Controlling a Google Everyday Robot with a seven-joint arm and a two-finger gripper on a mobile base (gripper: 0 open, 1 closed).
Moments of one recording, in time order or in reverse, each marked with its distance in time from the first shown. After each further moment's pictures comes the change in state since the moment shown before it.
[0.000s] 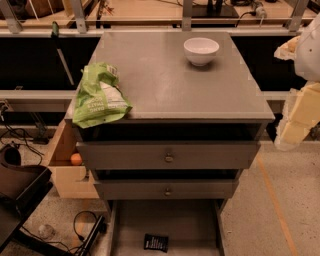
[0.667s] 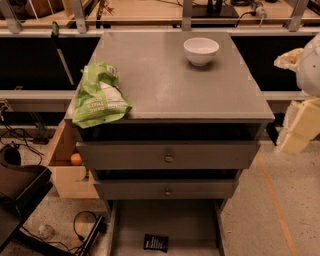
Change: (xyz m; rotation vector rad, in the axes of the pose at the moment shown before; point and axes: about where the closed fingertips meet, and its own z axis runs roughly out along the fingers) arm 0.008 0.007 0.013 0.009 -0.049 -0.002
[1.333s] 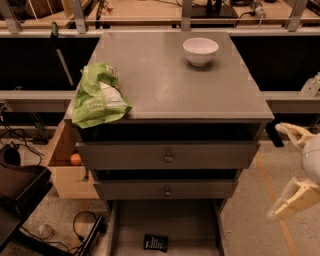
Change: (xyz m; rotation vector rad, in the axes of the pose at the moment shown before) arm 0.061 0.069 0.094 0.019 -0.277 0.065
